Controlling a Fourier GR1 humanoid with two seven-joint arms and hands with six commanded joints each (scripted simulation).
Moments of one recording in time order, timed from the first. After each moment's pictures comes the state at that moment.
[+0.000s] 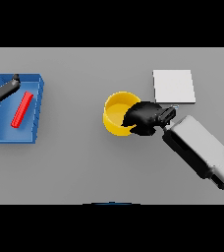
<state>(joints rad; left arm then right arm) -0.53 0.89 -0.54 -1.28 0.19 0.26 0.53 -0.65 -0.40 0.63 -1.31 0.72 0.61 -0.12</state>
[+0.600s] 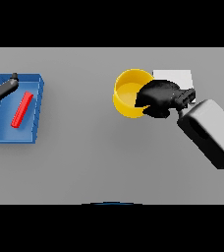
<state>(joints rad) -0.53 0.91 -0.54 -1.30 0.19 0.25 0.54 -0.73 -0.52 0.54 -1.43 0.65 0.69 -0.01</state>
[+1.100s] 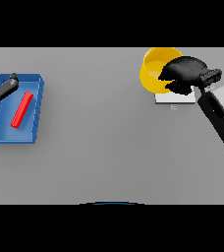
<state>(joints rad) -0.51 0.94 -0.54 -1.37 0.19 0.27 0.61 -0.83 -0.60 0.47 -1.15 0.67 0.54 -0.06</state>
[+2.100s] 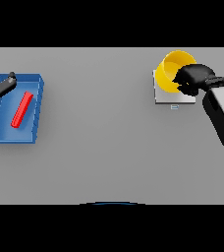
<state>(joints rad) -0.55 0.95 -0.57 -1.33 0.21 0.28 0.61 -0.91 -0.51 0.49 -0.61 0.70 0.27 -0.17</state>
